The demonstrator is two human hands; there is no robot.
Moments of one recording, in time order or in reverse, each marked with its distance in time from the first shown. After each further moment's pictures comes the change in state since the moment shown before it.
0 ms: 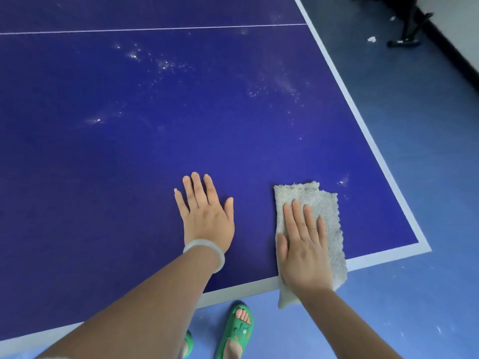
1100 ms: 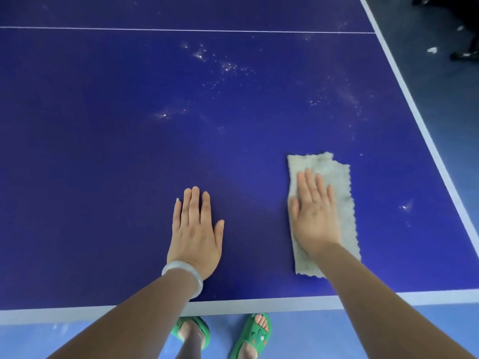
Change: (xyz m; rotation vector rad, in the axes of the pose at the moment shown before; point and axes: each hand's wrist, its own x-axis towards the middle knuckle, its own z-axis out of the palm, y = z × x) left_hand -0.022 -0.125 -0.007 0.023 0.015 0.034; right_hand 0.100 -0.077 0.001 0.050 -0.053 -0.112
